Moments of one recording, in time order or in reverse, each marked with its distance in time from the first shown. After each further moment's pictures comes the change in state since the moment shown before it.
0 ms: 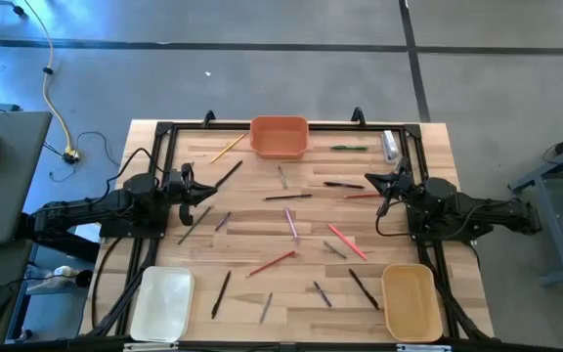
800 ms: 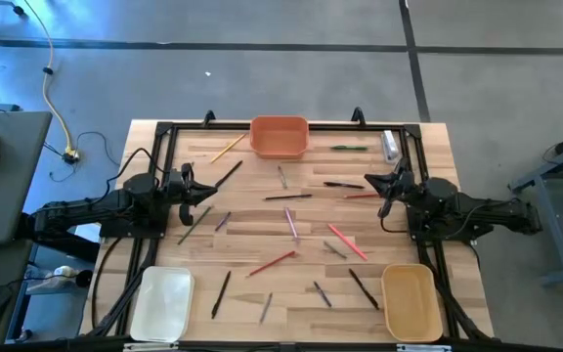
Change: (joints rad) left arm 0.000 0.000 0.000 0.000 0.000 0.000; right arm 0.001 0.000 0.000 0.027 -0.034 0.142
